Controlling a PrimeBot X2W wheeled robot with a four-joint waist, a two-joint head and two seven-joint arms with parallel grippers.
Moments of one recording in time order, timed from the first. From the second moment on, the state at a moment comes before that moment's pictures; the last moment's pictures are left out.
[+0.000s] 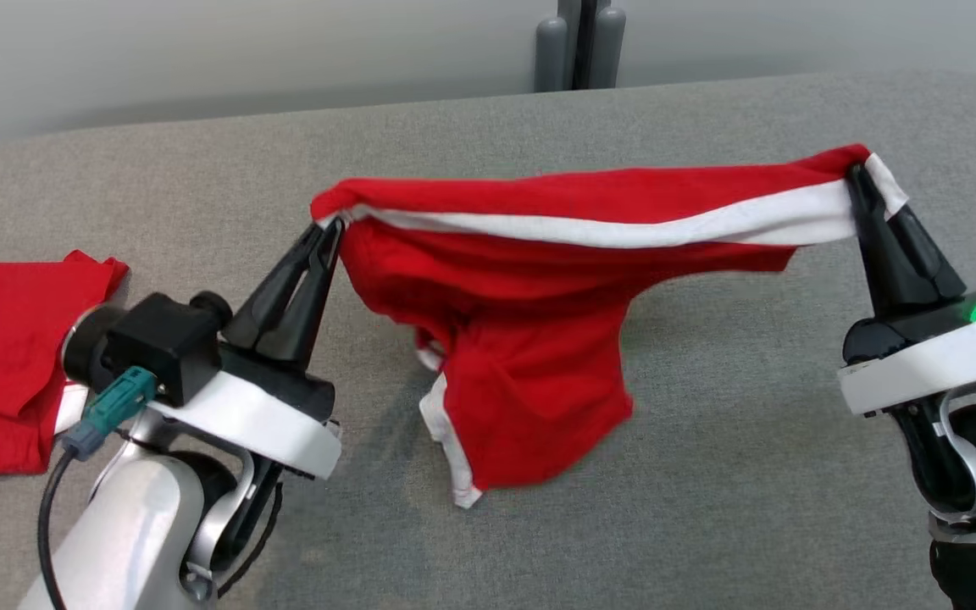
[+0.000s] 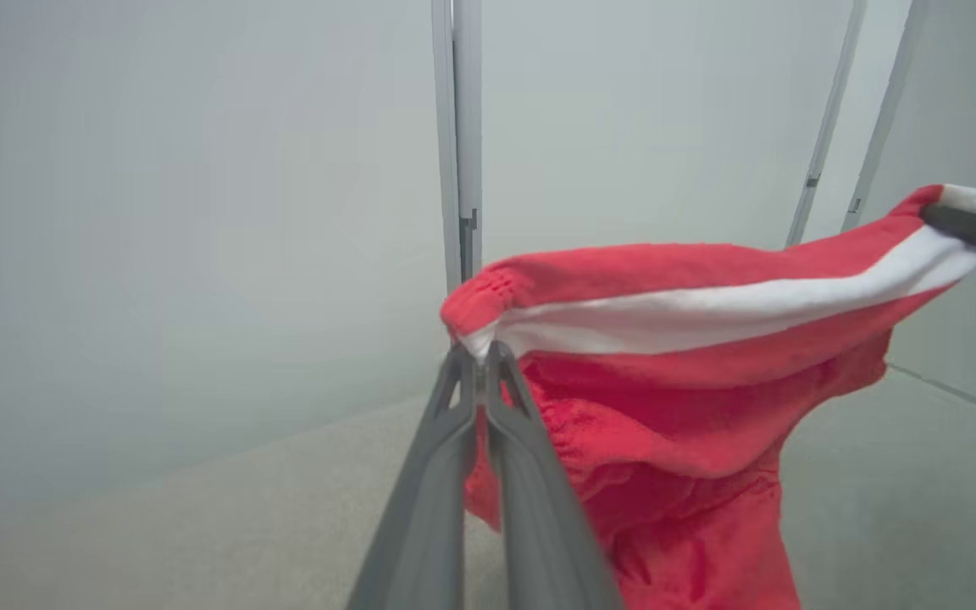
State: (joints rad) left arm -0.33 0.34 -0.40 -0.12 -0.46 0.06 0.01; right arm -0.35 -0.18 0.08 -0.01 0.41 0.13 0.03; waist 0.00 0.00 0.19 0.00
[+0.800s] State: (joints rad) left arm -0.48 0.35 -0.40 -0.32 -0.40 0.08 0.07; right arm -0.39 -0.10 -0.04 -0.29 0.40 0.13 0.19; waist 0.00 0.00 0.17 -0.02
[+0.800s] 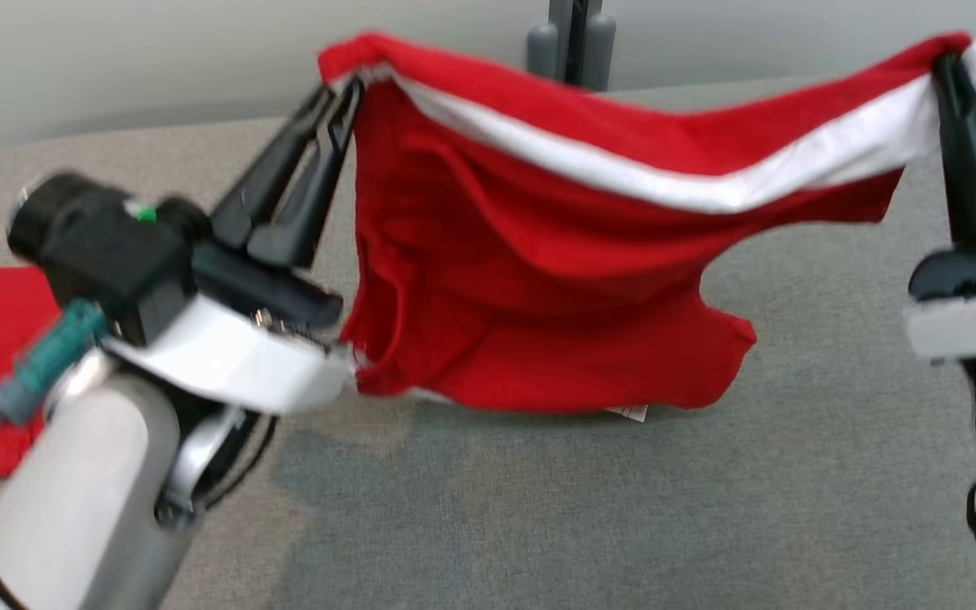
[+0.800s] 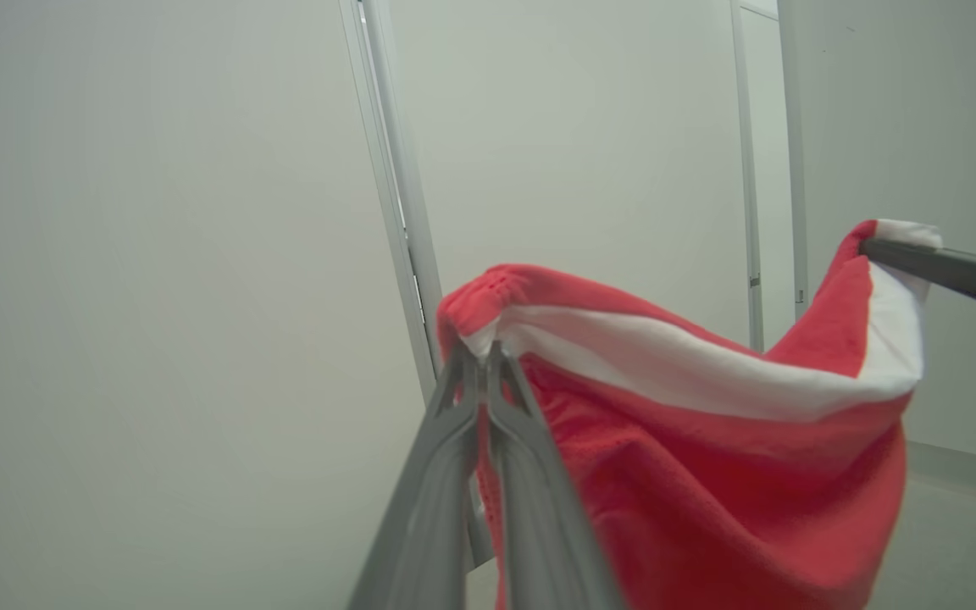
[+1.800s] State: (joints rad) left arm -1.45 0.16 -0.54 0.96 -0.56 -0.13 -0.20; right arm -1.45 -0.06 0.15 0.97 0.44 0.13 -0.19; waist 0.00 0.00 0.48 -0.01
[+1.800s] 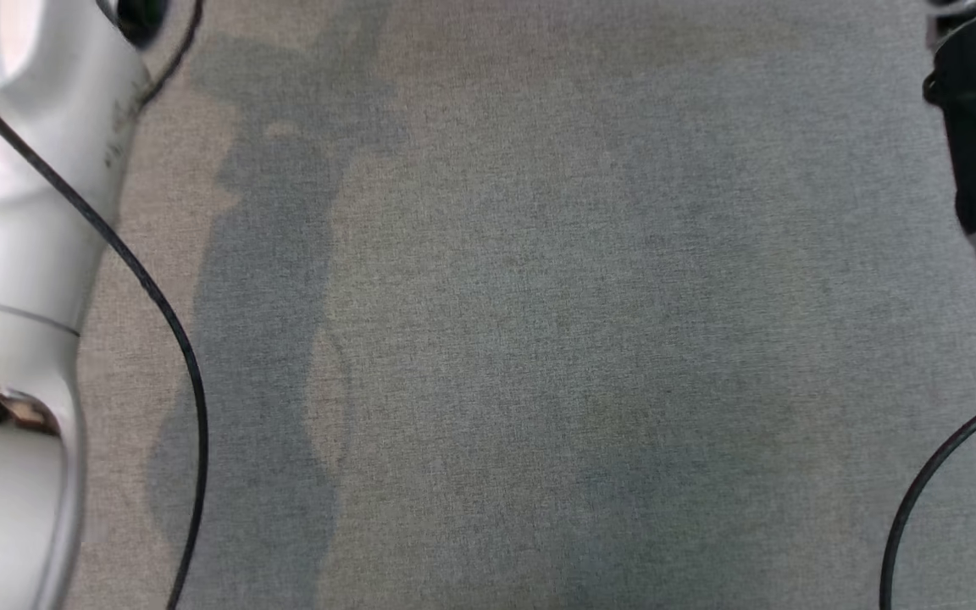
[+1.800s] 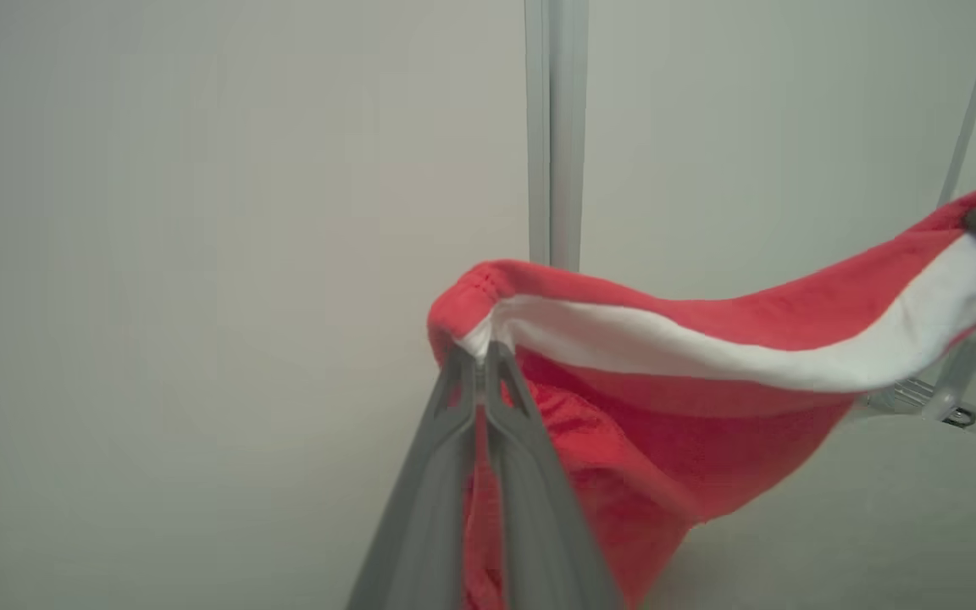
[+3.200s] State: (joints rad) left arm -0.02 0.34 -0.52 -0.08 -0.55 0.13 0.01; right arm -0.01 -0.14 0.11 0.15 0.65 0.13 -0.06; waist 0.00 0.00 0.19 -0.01
